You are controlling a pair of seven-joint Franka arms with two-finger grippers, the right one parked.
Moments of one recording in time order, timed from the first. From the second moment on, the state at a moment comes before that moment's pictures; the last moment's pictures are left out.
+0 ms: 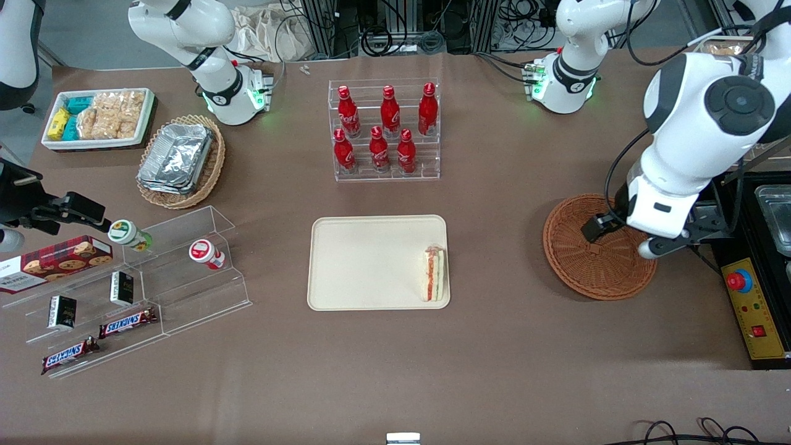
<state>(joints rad) 0.36 0.05 -0.58 -1.84 0.08 1.94 -0.61</state>
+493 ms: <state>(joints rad) 0.57 -0.04 -0.57 -1.88 -0.02 1.94 -0.35</state>
